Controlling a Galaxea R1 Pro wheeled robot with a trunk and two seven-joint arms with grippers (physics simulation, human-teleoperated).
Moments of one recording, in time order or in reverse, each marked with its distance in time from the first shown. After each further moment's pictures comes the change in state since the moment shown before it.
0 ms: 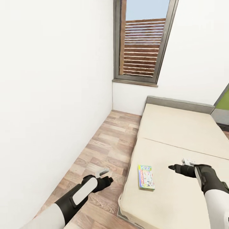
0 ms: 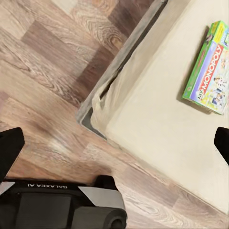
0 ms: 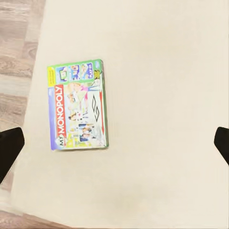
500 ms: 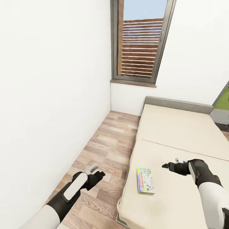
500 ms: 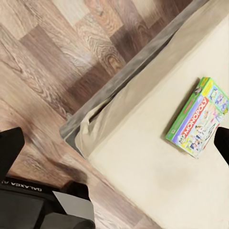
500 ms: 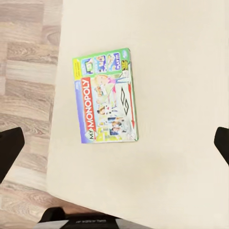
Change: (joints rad) left arm 0.039 0.017 0.251 -0.022 0.006 0.020 0.001; right arm -0.071 0.025 0.017 0.069 0.006 0.136 0.025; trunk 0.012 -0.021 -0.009
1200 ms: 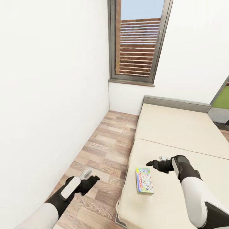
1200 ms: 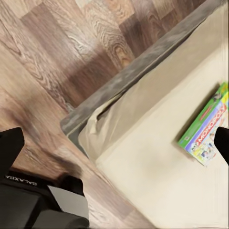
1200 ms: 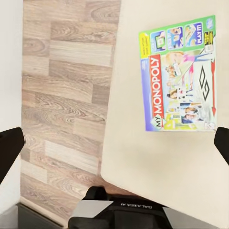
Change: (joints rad) left arm -0.041 -0.002 0.144 0.294 -0.082 0.045 -0.255; right arm -0.043 0.145 -0.004 0.014 -0.005 0.098 0.002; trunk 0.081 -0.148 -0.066
